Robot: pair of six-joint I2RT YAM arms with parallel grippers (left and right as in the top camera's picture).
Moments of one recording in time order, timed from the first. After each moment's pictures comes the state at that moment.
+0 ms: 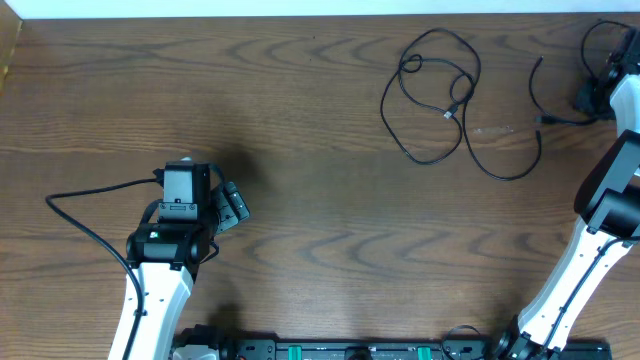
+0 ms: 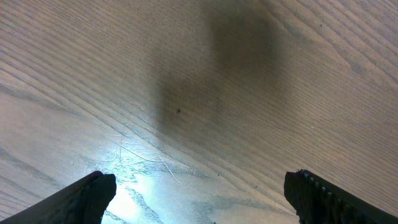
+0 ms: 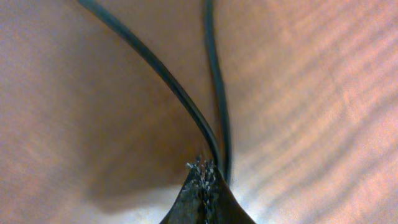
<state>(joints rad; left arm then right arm) -0.06 1.05 0.75 -0.78 -0.11 -0.51 -0.42 2.45 2.01 -0.72 0.22 0.08</state>
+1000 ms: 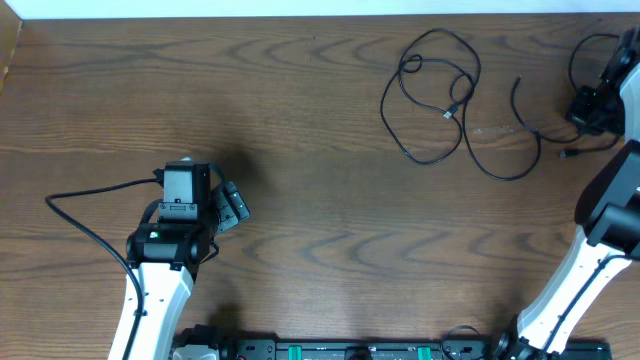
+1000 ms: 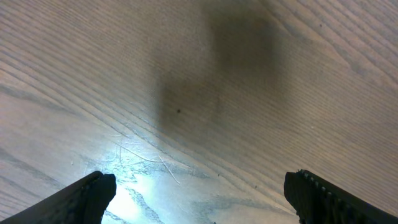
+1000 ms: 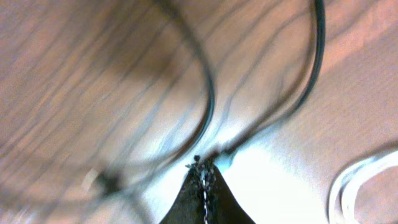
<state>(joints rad) -0.06 1.05 0.75 -0.78 -0.11 -0.51 -0.39 2.30 2.01 -1.14 0.10 0.20</state>
